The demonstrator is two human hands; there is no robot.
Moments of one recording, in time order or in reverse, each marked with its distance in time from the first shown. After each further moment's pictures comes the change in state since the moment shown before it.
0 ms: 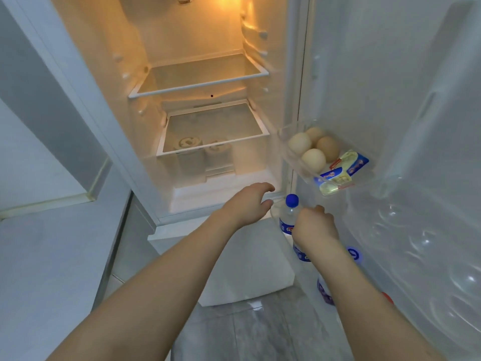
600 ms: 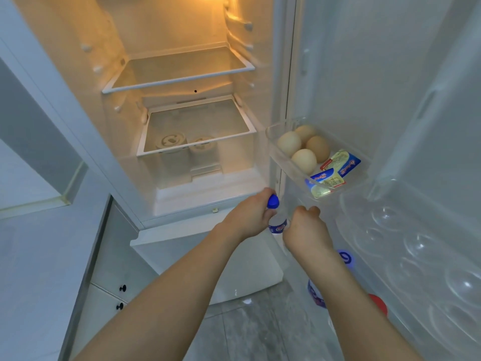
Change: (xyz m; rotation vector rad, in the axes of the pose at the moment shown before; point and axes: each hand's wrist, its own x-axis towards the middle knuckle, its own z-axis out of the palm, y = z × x) left_hand 0.016 0.005 0.040 -0.105 0.008 0.076; right_hand 0.000 0.002 0.008 0.205 0.027 0.057
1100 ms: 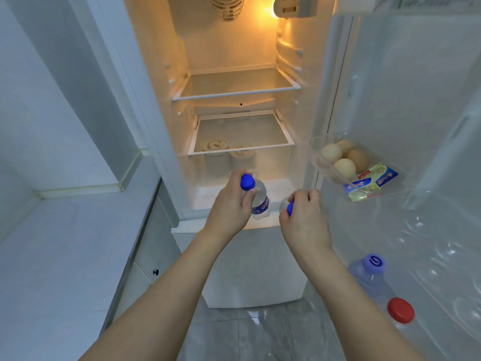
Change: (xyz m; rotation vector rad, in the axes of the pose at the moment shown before) left_hand -0.100 -0.012 -0.074 -0.200 0.567 -0.094; right_hand -0.047 -0.056 -0.006 0.255 0.410 -0.308
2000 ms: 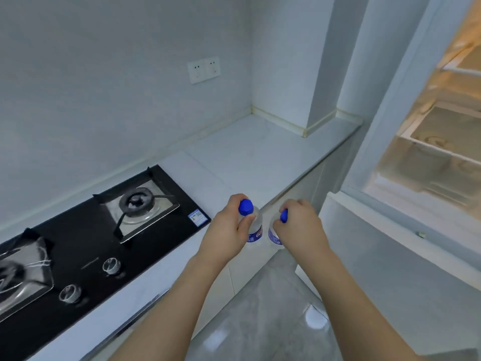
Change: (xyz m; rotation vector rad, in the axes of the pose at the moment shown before) left_hand -0.292 -0.065 -0.165 0.266 0.510 -0.747; right_hand -0.167 -0.187 0.100 0.168 -0.802 -0.686
